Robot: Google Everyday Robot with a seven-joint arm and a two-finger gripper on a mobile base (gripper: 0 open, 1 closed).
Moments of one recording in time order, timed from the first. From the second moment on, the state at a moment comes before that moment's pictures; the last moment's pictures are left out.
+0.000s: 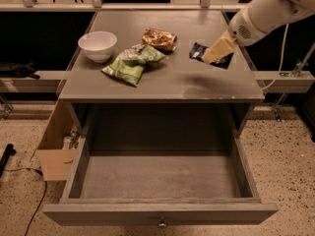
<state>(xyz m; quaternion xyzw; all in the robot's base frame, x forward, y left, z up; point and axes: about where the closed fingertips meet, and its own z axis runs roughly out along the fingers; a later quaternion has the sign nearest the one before) 0.680 -0.171 0.905 -0.44 0.84 0.08 0.32</state>
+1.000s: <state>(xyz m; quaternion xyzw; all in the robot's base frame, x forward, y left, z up) 0.630 -0.203 0.929 -0.43 0.84 0.06 0.33</state>
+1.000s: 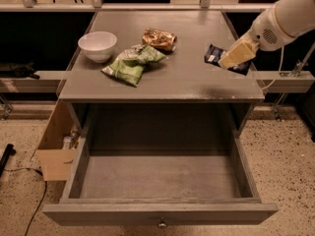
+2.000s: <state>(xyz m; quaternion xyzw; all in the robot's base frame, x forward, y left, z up) 0.529 -0.206 0.886 -0.43 0.85 0.07 0.30</state>
